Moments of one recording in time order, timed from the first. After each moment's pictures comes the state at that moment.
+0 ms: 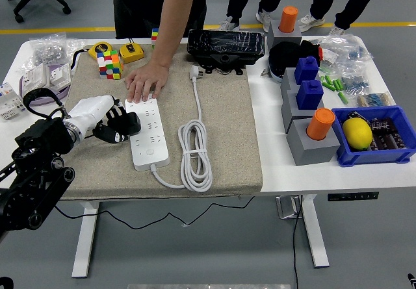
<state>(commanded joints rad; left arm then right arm) -0.43 0.25 -1.15 -1.11 2.19 -0.13 0.16 0.11 -0.11 1.85 0.18 -1.46 -0.05 -0.11</state>
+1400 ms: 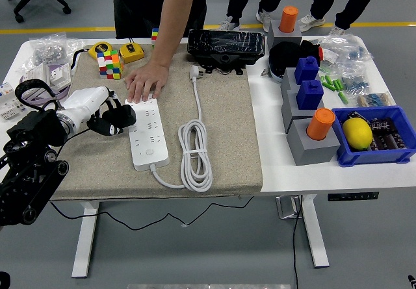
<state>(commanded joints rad) -0.45 0.27 -1.21 -1.15 2.22 -0.15 0.16 0.10 -0.11 1.85 0.18 -1.46 -0.06 -0.11</state>
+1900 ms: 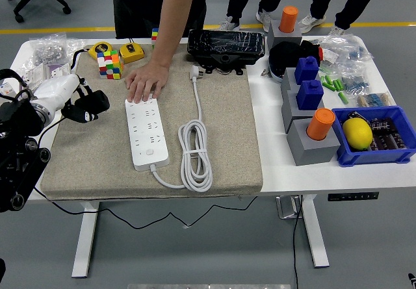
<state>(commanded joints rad) -0.48 0.28 -1.32 -1.00 2.27 -0.12 0.15 0.11 -0.12 1.85 0.18 -1.45 -0.06 -0.11</state>
